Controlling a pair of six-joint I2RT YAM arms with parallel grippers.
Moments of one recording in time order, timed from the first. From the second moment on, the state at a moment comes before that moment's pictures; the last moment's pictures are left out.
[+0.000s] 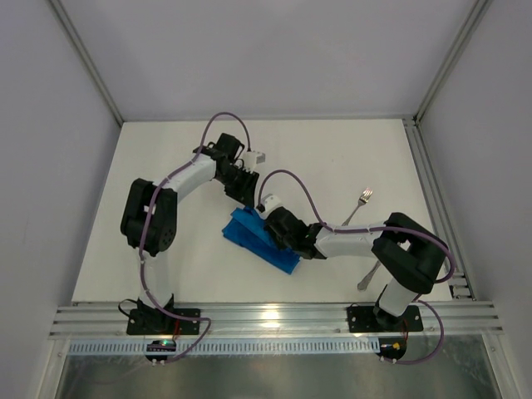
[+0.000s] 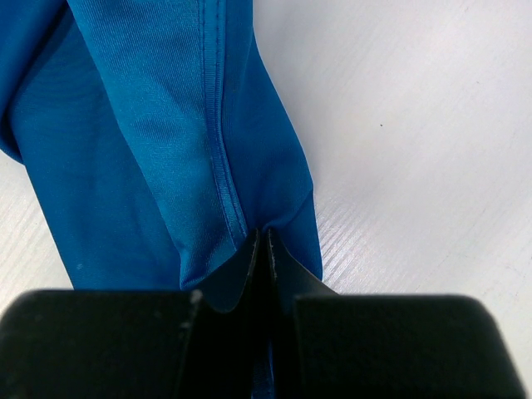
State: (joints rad) left arm -0.42 1.98 1.51 -0.75 0.50 0.13; right arm 0.95 1.66 0.79 0.08 0.27 0.18
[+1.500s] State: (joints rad) left arm -0.39 1.79 1.14 -0.78 0.49 0.32; right arm 0.96 1.45 0.78 -0.02 0.18 0.15
